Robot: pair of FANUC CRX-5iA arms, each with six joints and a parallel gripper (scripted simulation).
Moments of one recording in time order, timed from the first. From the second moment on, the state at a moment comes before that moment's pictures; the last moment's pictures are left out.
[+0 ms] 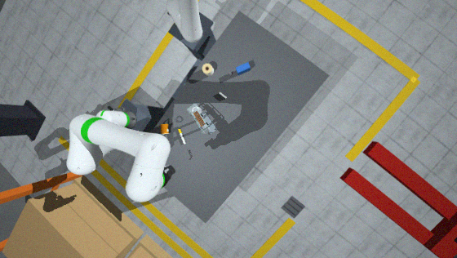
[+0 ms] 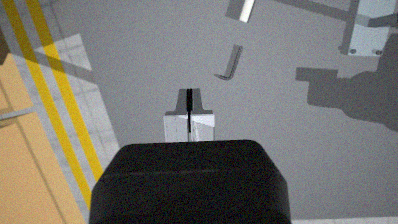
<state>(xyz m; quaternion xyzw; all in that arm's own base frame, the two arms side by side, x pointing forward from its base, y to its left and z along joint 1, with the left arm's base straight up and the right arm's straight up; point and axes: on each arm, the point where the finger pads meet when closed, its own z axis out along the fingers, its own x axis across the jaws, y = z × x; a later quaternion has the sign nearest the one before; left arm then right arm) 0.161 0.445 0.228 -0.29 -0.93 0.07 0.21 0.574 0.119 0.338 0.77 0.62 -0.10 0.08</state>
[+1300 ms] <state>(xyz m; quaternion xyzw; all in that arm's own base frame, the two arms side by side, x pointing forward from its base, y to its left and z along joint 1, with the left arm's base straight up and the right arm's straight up) 0.005 0.475 0.288 -0.01 -1.00 0.00 0.00 0.601 0.210 0.322 0.17 0.98 -0.07 0.01</state>
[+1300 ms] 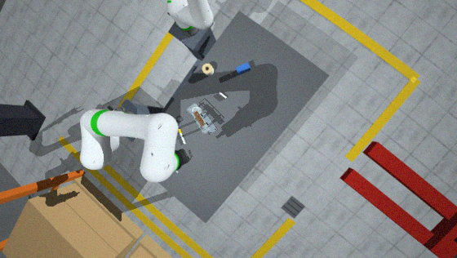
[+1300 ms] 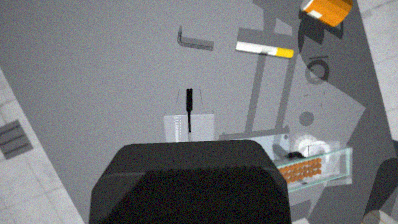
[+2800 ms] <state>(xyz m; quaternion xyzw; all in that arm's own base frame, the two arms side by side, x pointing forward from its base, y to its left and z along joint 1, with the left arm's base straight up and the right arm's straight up) 0.005 0.475 0.288 -0.01 -1.00 0.00 0.00 0.620 0.361 0.300 -0.58 0.82 0.00 0.00</state>
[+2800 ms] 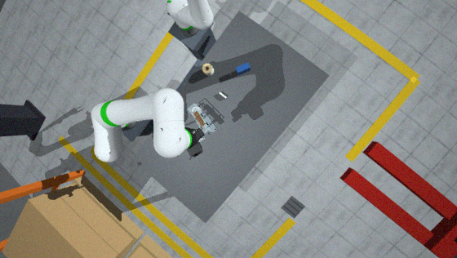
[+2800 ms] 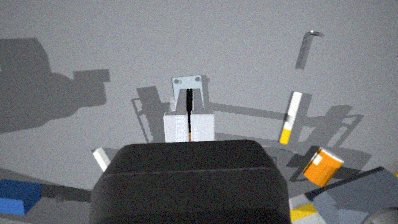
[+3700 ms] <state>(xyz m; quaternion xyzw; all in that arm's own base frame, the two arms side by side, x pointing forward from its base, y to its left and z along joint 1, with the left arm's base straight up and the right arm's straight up) 0.005 0.475 0.288 -0.01 -1.00 0.00 0.00 0.620 0.369 0.276 -0.61 0.79 0.00 0.00</state>
